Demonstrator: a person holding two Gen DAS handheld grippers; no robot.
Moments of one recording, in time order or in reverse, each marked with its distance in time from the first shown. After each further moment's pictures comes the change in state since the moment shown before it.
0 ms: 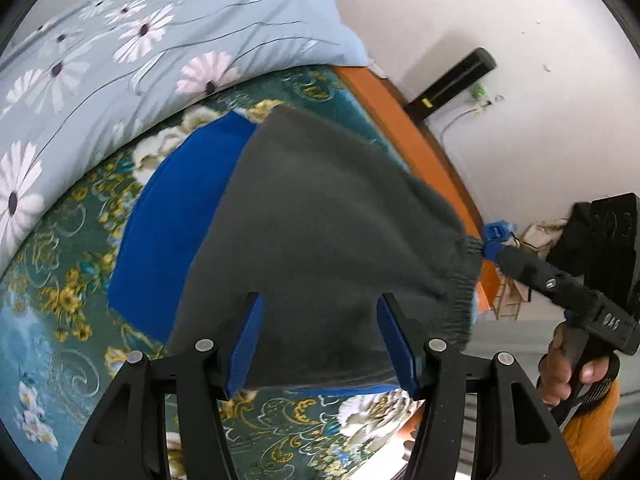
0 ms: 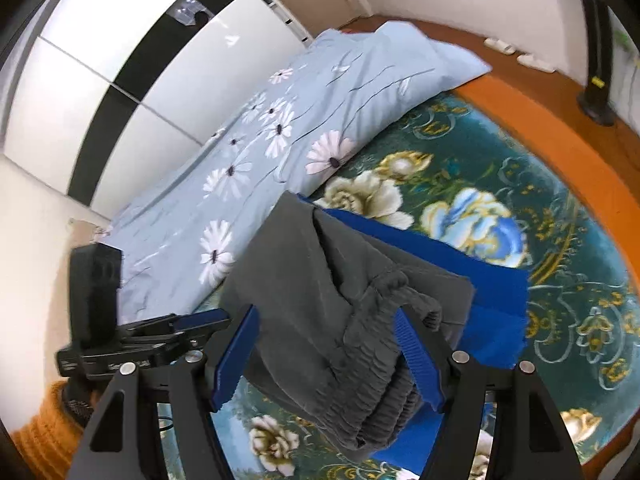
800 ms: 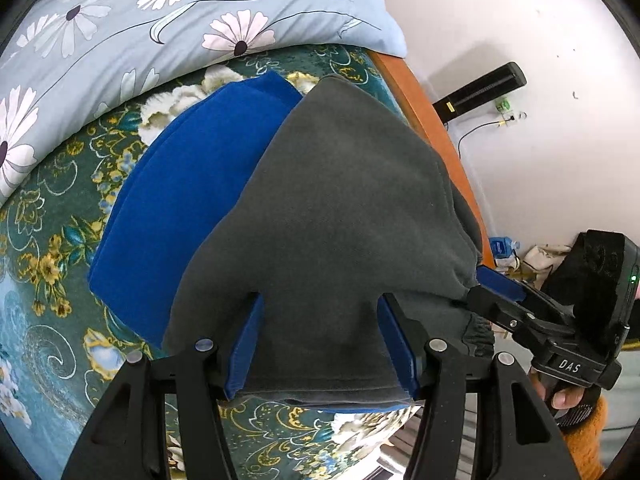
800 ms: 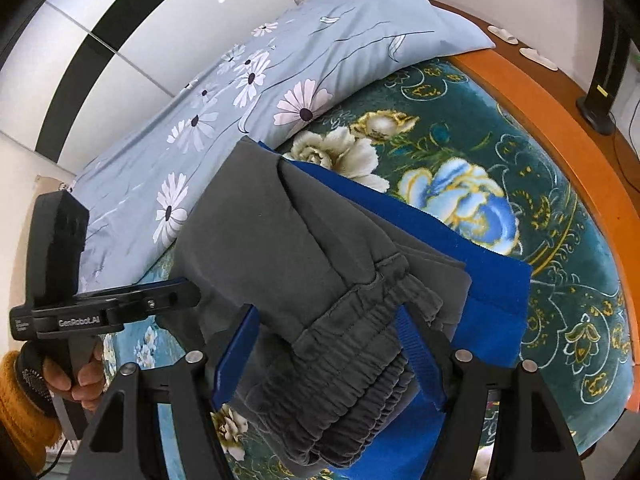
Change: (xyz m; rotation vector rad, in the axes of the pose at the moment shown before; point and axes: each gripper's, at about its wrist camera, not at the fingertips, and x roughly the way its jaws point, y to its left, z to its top) left arm 0.046 0.028 -0.002 -0.109 0.046 -0.022; right arm 0.054 -0.014 -0.006 -0.063 0.116 -0.152
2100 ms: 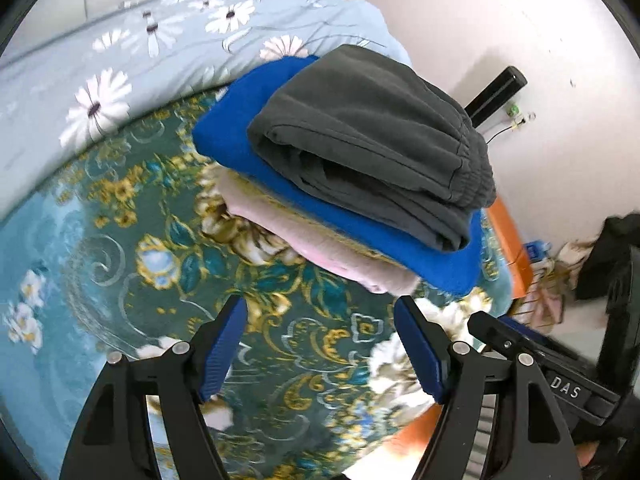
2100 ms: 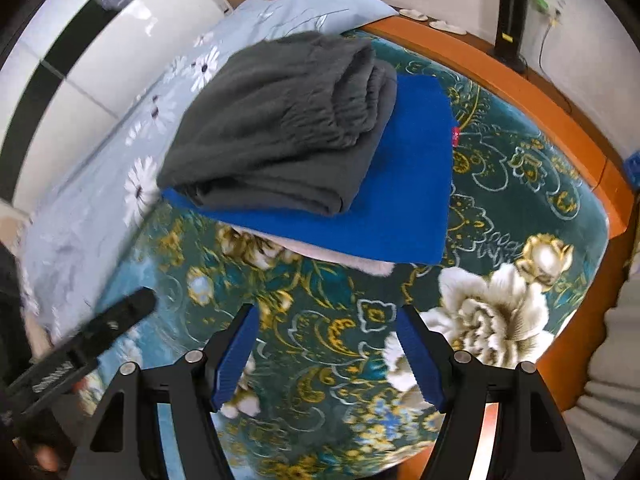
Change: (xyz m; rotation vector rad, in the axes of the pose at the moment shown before) left arm -0.064 -0.010 -0.192 0.047 -0.208 0.182; right arm -0.050 0.075 -0.195 0.211 -0.055 -0.231
